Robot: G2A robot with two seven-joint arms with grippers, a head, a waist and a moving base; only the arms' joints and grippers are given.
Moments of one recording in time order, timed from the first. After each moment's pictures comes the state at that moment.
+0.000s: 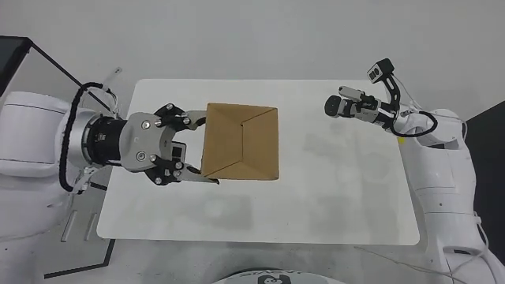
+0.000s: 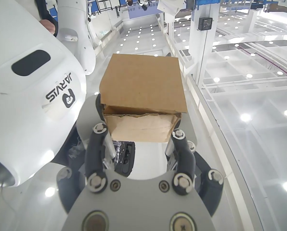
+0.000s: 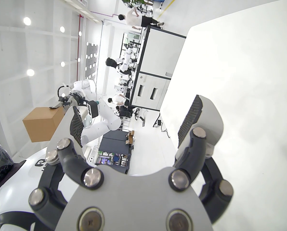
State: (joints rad) left arm 1.19 -0.80 -1.54 -2.19 3.07 1.00 0.82; right arm -1.13 -1.15 1.55 -1.30 0.37 -0.20 1.31
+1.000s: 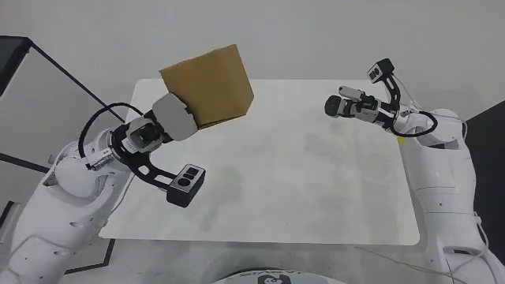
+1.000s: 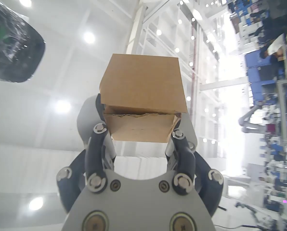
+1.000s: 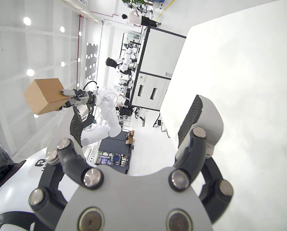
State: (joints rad) left arm 1.45 -0.83 -1.42 -2.12 2.53 0.56 0.58; right arm -1.13 -1.15 1.55 -1.30 0.37 -0.20 1.31
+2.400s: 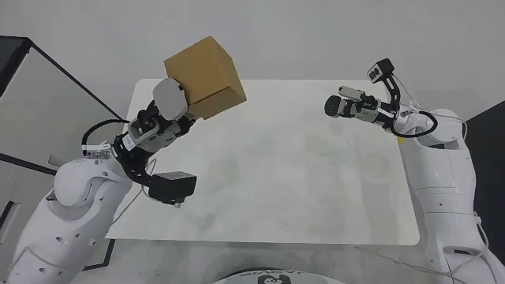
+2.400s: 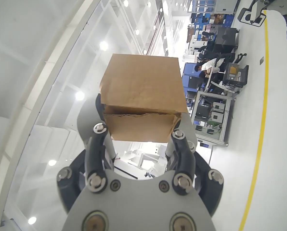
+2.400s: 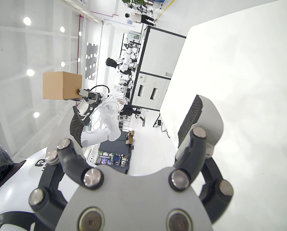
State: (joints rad) left arm 1.58 -0.85 -1.49 -2.17 2.26 0.22 0.59; right arm -1.13 -1.15 1.55 -1.30 0.37 -0.20 1.31
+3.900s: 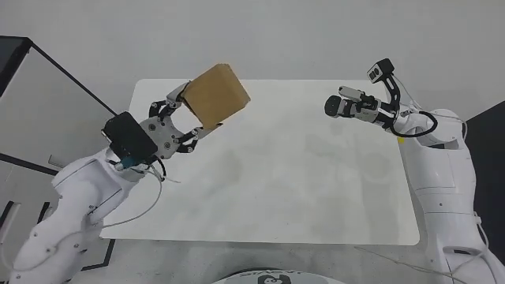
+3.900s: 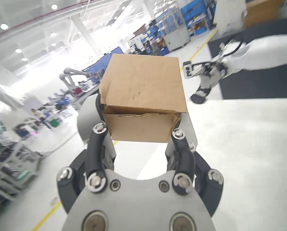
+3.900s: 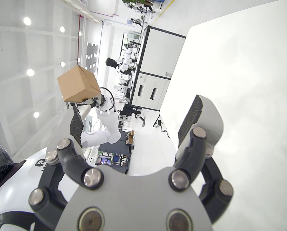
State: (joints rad) left arm 1.67 -0.88 -1.55 -2.19 1.24 -0.52 0.25; right arm -1.13 -1.15 1.55 -1.30 0.37 -0.20 1.31
